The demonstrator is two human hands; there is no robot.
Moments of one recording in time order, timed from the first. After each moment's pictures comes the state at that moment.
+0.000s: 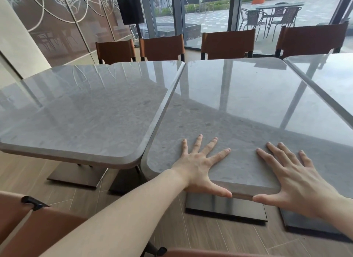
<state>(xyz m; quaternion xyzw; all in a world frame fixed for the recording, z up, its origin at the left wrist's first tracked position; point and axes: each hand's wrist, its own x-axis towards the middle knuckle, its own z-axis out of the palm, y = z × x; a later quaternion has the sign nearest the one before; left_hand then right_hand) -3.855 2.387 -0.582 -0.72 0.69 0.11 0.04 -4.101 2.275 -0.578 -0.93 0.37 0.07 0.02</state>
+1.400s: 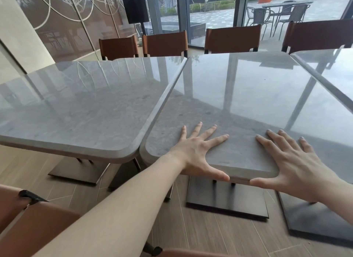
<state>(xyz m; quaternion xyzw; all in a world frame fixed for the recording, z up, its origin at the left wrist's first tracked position) -3.838 2.361 -0.586 -0.73 0.68 0.11 -0.02 -4.088 2.248 -0.586 -0.93 0.36 0.04 0.01</state>
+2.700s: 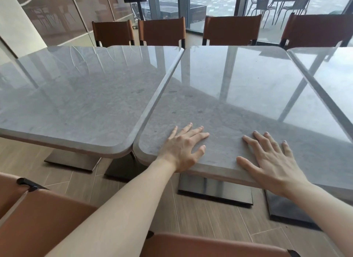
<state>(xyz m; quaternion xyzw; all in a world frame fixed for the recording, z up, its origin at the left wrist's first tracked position) -3.844 2.368 -0.588 -0.76 0.62 0.08 -0.15 -4.084 2.247 -0.583 -0.91 0.40 0.01 0.09</state>
